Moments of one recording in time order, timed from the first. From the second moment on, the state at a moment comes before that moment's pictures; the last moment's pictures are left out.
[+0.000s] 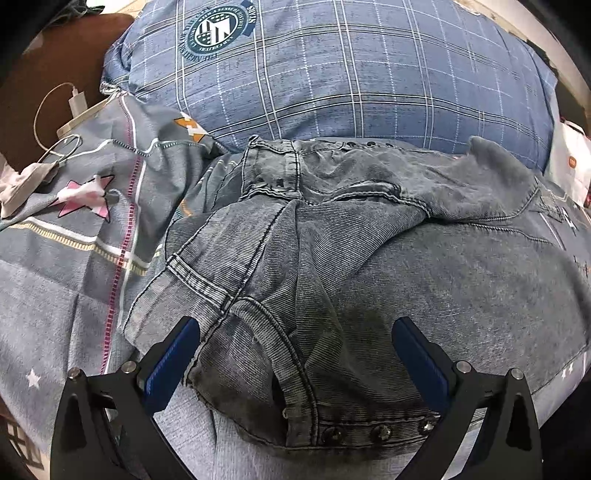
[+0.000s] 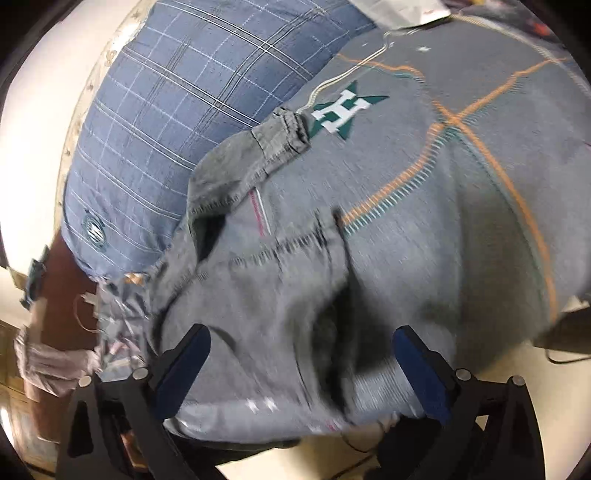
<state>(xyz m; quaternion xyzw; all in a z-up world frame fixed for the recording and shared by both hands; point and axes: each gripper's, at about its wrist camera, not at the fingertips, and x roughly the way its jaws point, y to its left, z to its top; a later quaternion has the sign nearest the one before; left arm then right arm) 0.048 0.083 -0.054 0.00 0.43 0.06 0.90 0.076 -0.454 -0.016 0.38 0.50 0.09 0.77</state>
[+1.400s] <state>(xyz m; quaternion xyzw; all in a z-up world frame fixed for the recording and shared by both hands) 0.053 0.077 -0.080 0.01 0.45 0.05 0.89 0.163 -0.403 -0.026 0.04 0.53 -0.06 0.85</state>
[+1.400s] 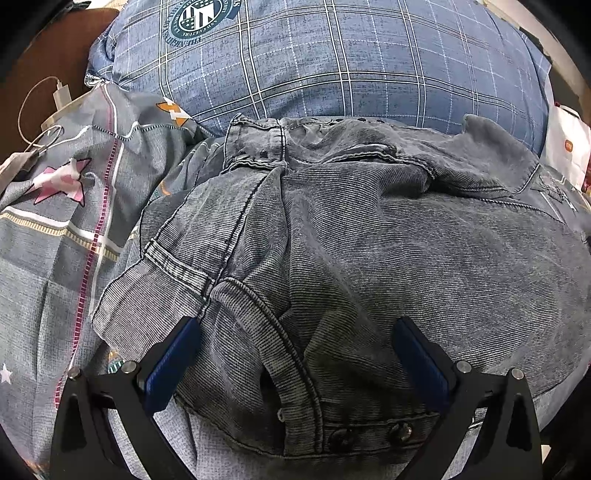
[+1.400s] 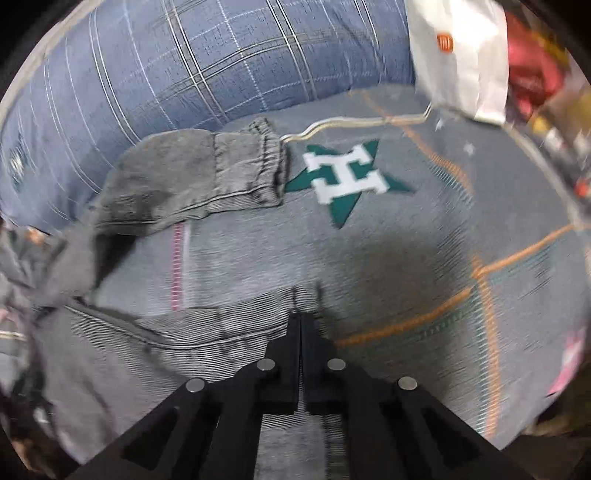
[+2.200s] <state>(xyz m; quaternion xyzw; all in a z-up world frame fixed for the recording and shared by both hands) 0.041 0.120 -0.041 -0.05 0.39 0.11 0.91 0.143 -0.353 0.005 0.10 0.53 0.04 0.84</state>
